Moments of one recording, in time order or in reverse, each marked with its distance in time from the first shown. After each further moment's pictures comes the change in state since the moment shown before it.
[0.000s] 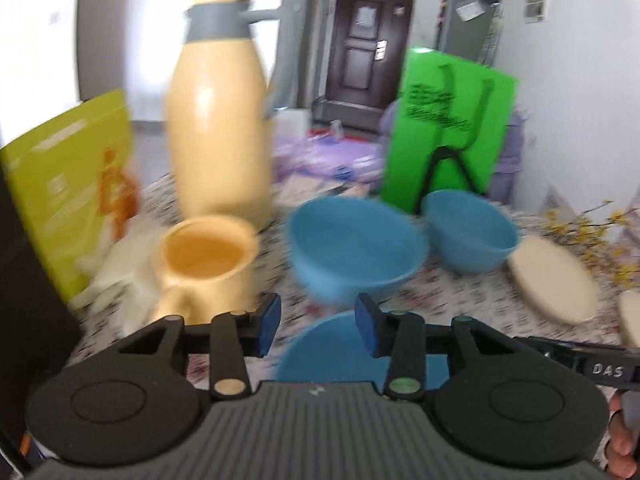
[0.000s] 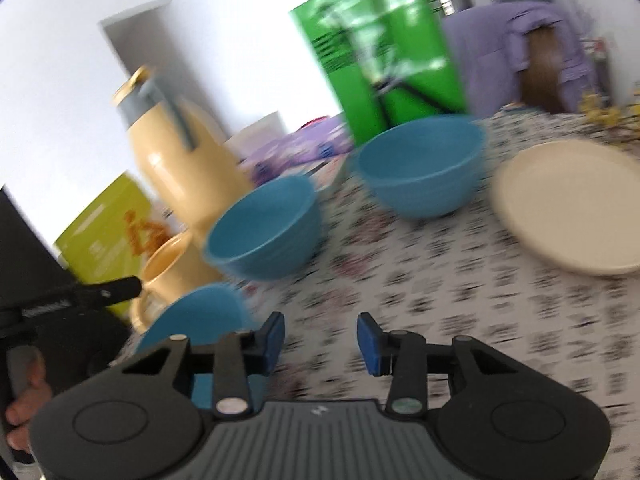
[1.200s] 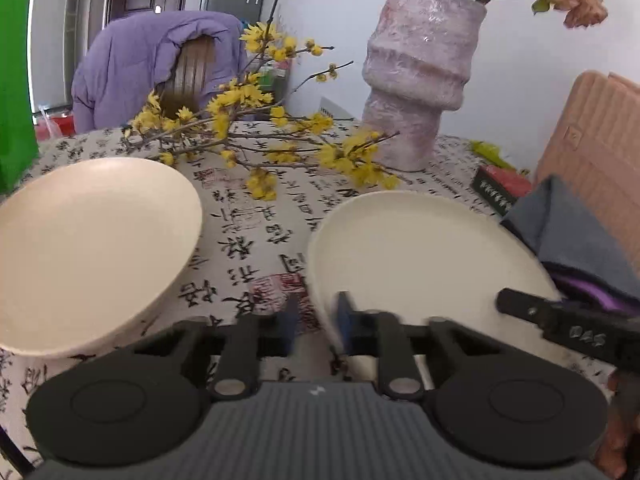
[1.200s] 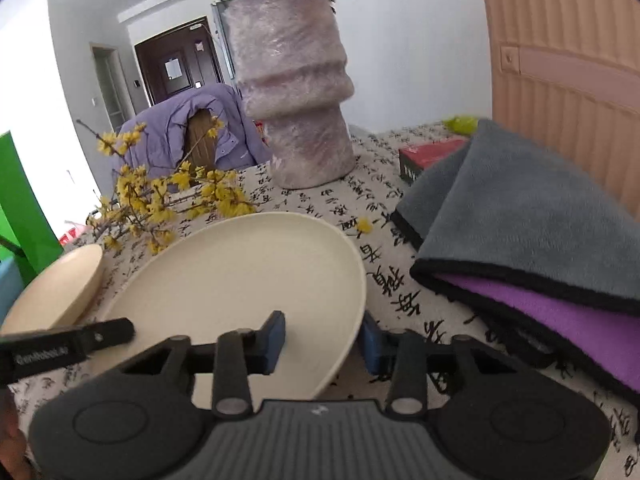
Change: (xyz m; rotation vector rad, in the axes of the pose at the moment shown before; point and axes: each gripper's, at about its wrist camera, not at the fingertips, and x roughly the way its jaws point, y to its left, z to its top) left arm 0.152 -0.414 -0.089 0.283 0.129 -0.508; right arm -0.183 -0.328 -0.039 0.231 -0.290 -0.680
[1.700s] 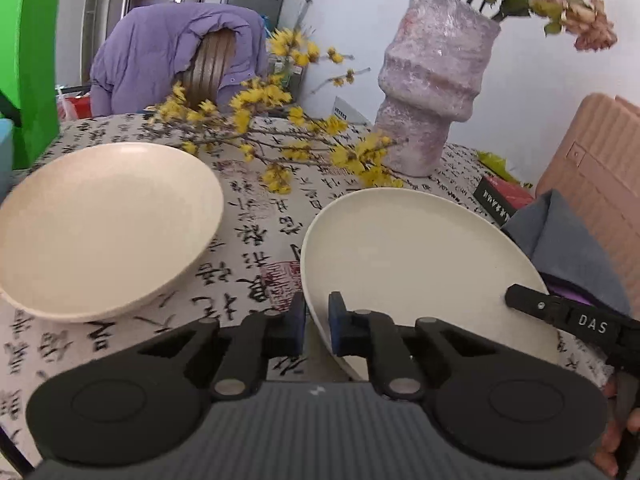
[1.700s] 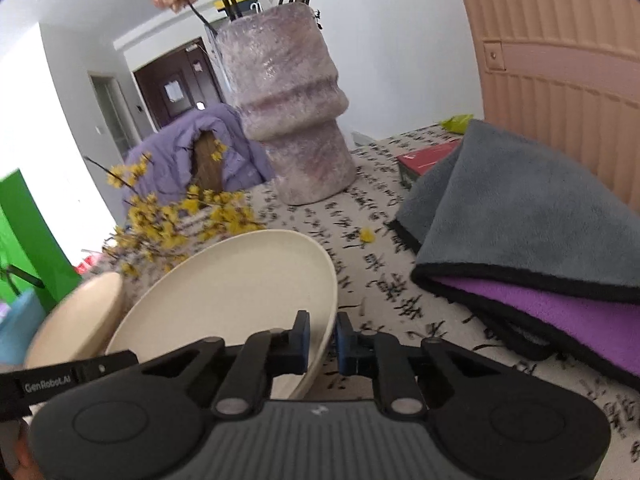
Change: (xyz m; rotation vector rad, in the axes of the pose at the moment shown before) left arm -0.024 0.003 -0.002 -0.057 0.001 0.022; right arm -0.015 -0.013 0.006 0.103 -0.024 0.089
